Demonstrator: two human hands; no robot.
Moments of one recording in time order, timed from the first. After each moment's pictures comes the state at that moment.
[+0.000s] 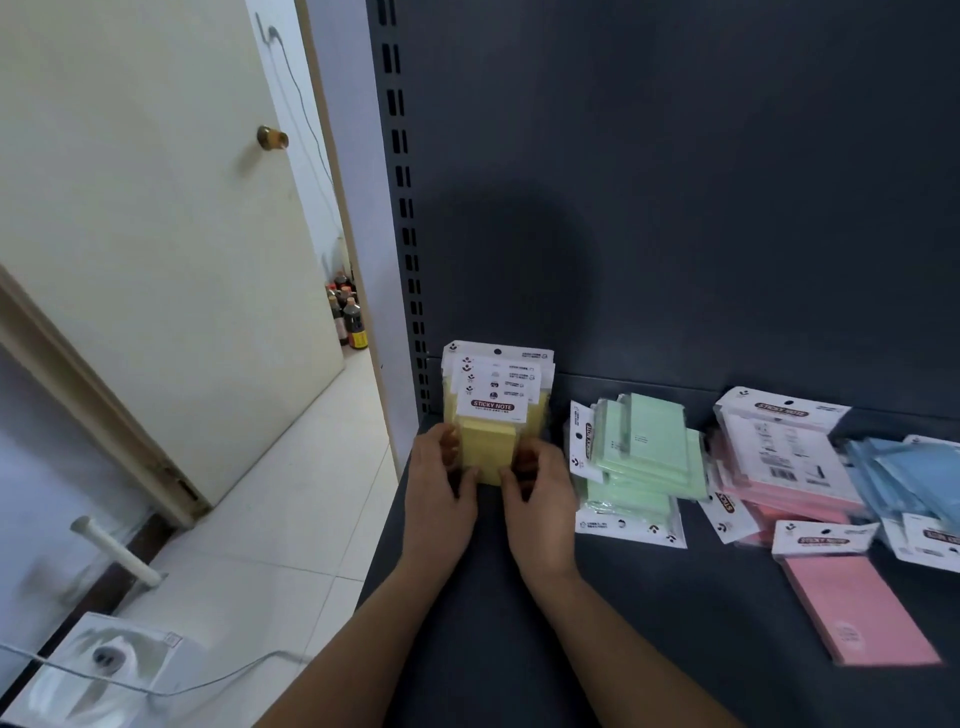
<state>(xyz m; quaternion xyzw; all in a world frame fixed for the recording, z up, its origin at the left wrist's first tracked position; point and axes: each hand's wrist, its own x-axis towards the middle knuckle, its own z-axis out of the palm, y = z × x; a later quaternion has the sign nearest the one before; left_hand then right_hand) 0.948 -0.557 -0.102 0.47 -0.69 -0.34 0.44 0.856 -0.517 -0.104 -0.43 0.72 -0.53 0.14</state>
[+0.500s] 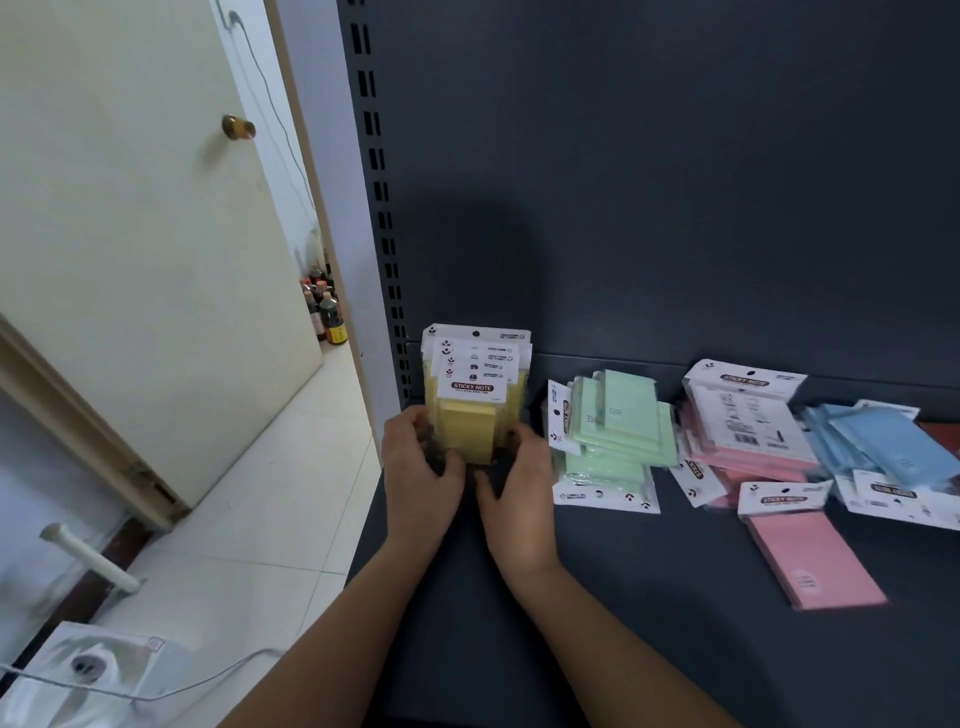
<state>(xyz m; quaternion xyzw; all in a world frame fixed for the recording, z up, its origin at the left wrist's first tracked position) 0.950 -0.554 -0.099 0.48 -0.66 -0.34 0.47 0.869 -0.496 -0.092 -0.45 0.75 -0.46 0.14</state>
